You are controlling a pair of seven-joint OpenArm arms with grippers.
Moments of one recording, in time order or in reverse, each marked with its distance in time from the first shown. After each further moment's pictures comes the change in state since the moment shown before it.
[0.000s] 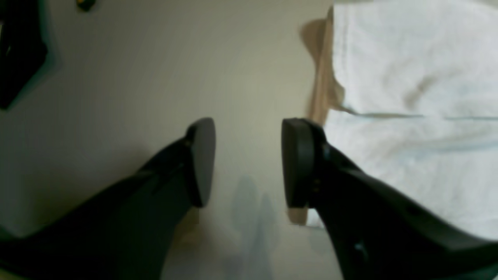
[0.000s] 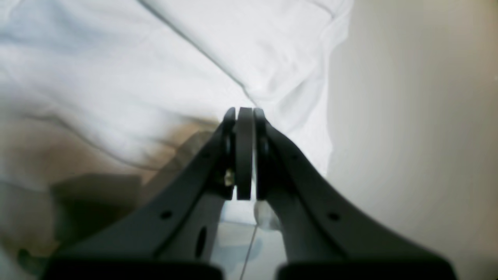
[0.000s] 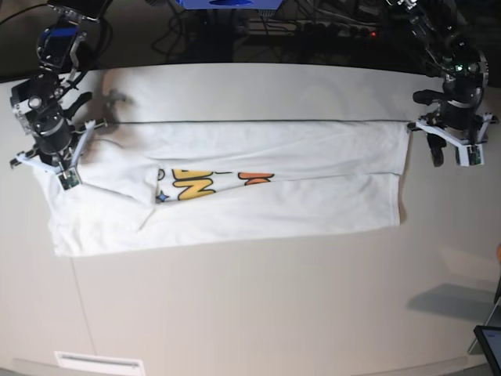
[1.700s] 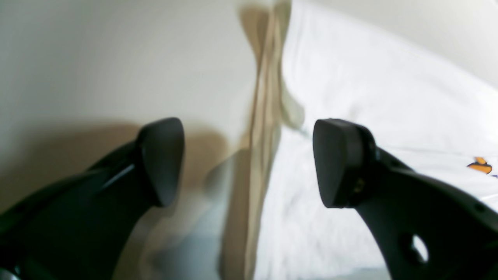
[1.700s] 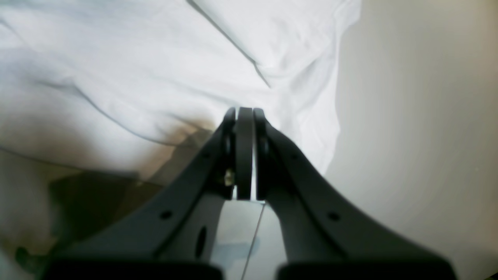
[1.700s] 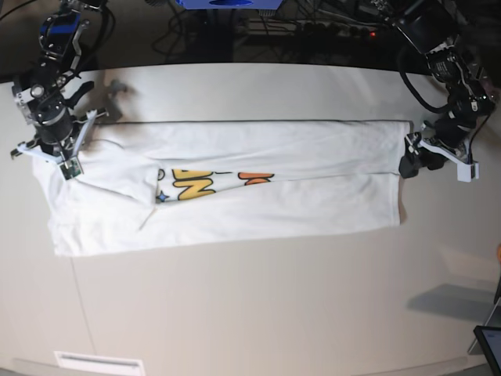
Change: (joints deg) left arm -14.1 -7.8 -1.6 -30.8 -26.7 -13.0 16.2; right arm -3.0 -0.8 -0.1 2.7 0.0 0.0 -0.4
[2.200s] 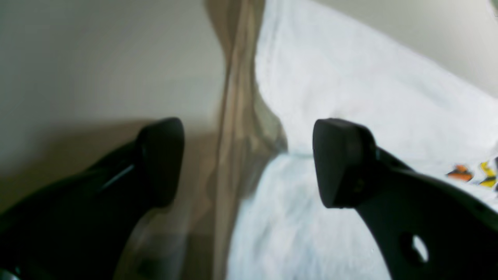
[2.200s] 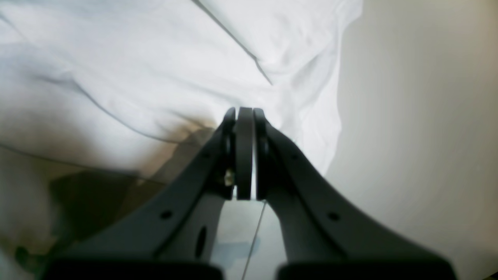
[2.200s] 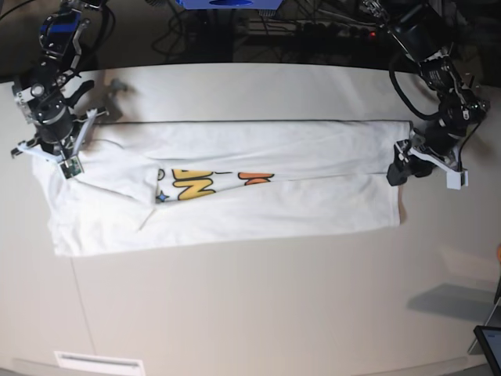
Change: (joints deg) left arm -3.1 0.9 1.8 -5.4 -1.0 -0.2 -1.9; right arm -0.2 0.0 0.0 0.0 0.0 0.0 0.0
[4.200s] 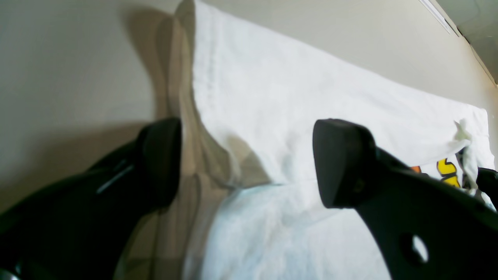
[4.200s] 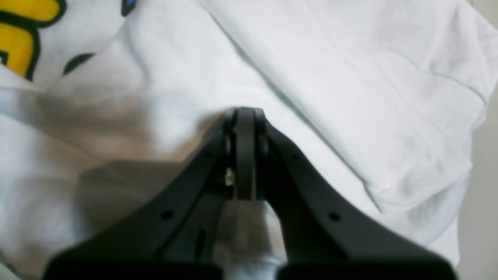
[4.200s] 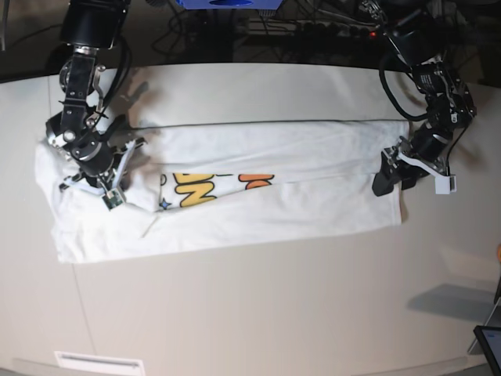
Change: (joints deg) left arm -0.2 0.0 5.8 -4.8 -2.6 -1.0 -6.3; right arm 11.3 0.8 -10.4 -21.9 0.8 -1.9 9.1
